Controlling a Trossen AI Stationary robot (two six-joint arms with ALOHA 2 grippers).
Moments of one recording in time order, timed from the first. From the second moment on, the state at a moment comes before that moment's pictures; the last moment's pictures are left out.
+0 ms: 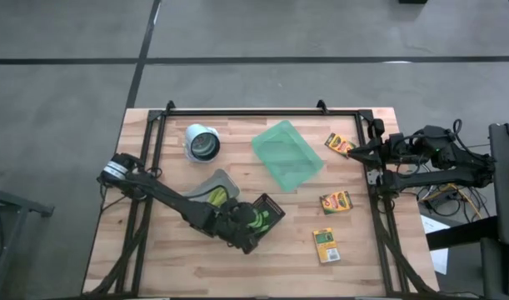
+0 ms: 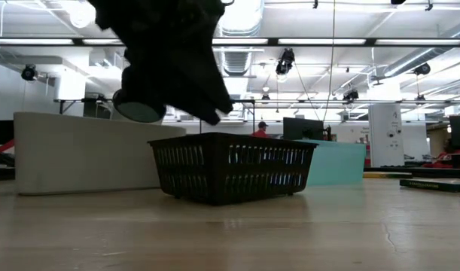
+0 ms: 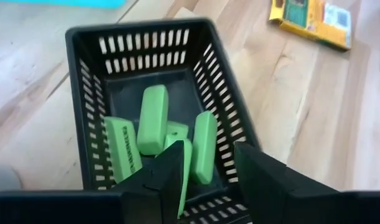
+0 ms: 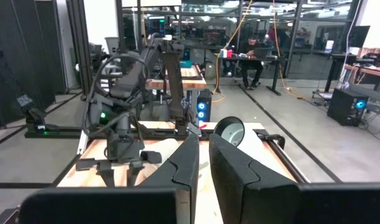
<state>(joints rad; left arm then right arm) -0.44 1.78 1.19 -0.28 -0.43 -0.87 0.00 0.40 0.78 -0.39 0.00 0.00</state>
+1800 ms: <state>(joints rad) -0.43 1.52 1.39 -0.06 -0.29 -0.03 0.00 0.40 0.78 -0.39 0.00 0.00</state>
